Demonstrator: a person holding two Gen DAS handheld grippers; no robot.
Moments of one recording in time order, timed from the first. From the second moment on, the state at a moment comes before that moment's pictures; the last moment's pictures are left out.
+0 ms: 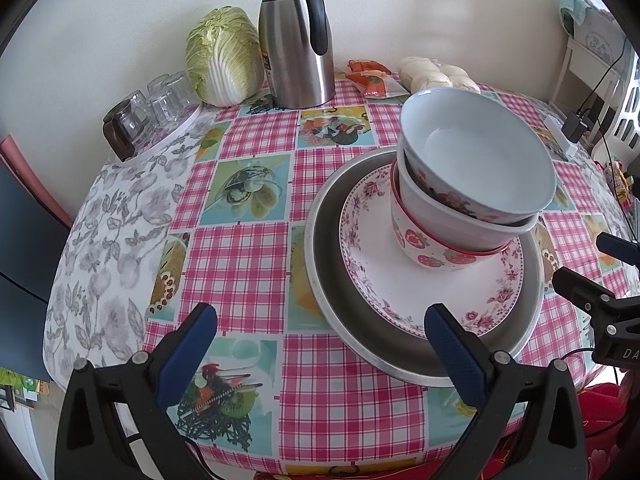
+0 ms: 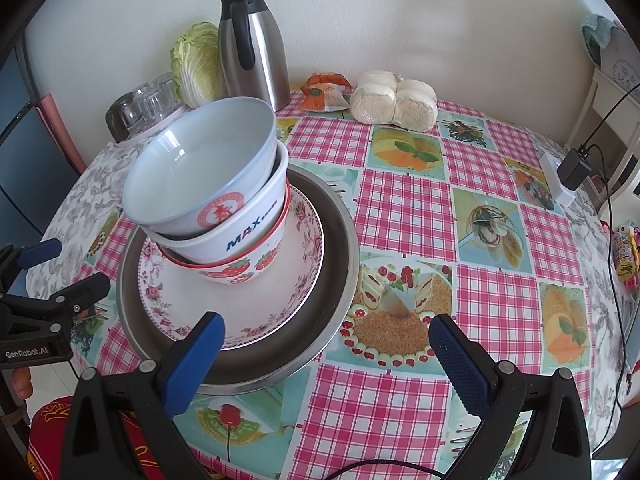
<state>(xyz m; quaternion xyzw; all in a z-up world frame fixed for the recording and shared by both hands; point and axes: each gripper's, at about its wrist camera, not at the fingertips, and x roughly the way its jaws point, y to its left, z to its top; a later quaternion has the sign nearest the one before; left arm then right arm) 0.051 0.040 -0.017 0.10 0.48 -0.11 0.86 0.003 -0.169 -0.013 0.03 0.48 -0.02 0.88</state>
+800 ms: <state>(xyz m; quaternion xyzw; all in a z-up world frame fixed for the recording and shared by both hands) 0.050 0.042 -0.018 0.10 0.48 -0.11 0.86 0.003 -0.168 -0.015 0.02 0.48 -0.02 0.88</state>
